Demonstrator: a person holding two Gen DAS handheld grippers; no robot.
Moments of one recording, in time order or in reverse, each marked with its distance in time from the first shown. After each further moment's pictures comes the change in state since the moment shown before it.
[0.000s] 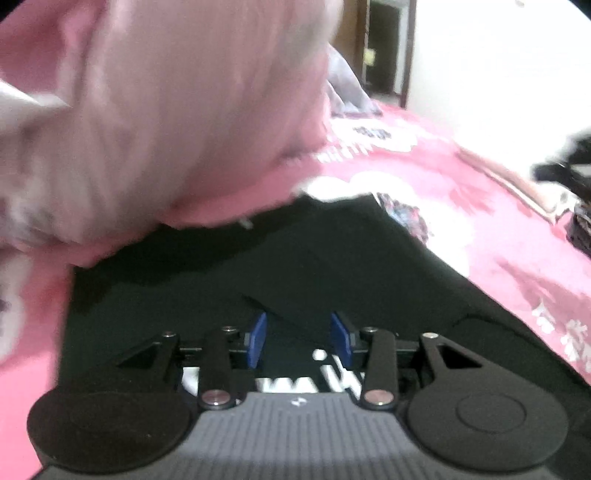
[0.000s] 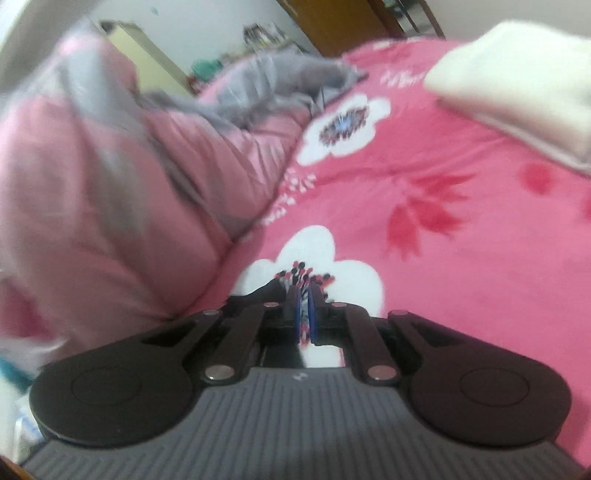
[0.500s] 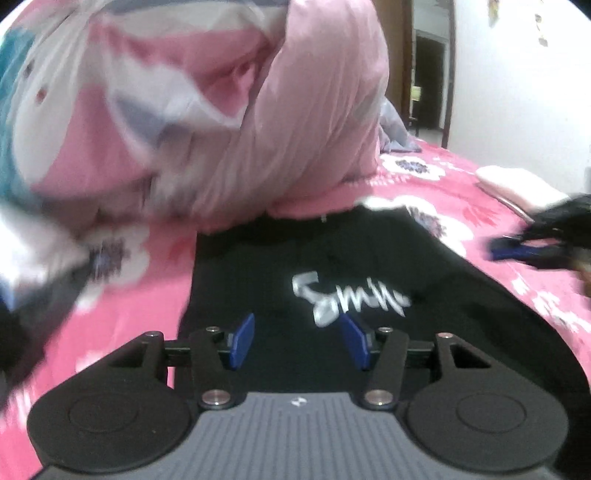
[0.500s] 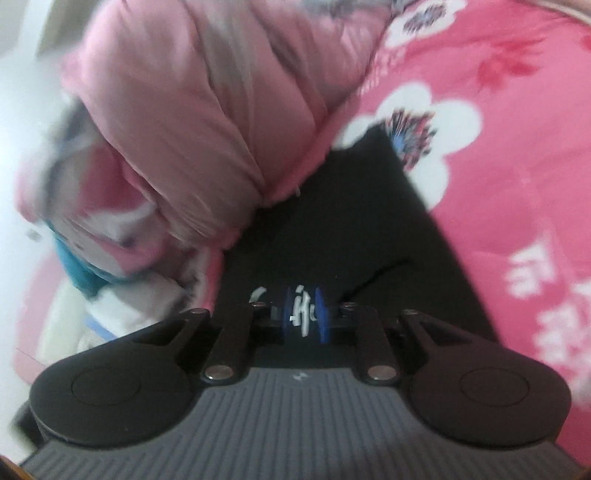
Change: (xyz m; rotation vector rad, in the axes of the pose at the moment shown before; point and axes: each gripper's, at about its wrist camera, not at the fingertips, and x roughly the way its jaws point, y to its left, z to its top) left arm -0.161 0.022 -0.102 -0.115 -0.069 0.123; right arm 0.026 0.046 -0.111 -0.034 0.284 0.220
